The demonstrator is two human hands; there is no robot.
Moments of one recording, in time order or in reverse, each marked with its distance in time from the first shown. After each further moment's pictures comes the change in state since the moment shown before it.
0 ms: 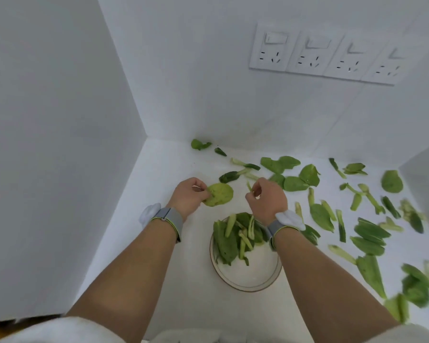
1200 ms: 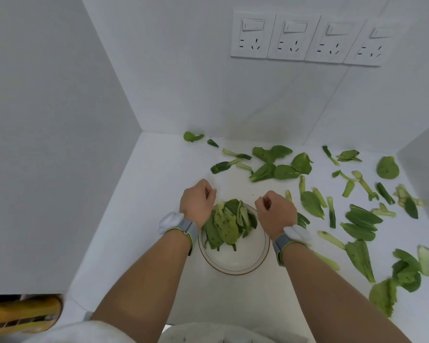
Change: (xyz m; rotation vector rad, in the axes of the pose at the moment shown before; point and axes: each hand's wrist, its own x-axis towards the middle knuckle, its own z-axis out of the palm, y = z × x) left_hand -0.049 -0.002 0.070 0.464 0.251 0.241; right_hand -0.057 0.059 -0.016 0.014 0.079 0.057
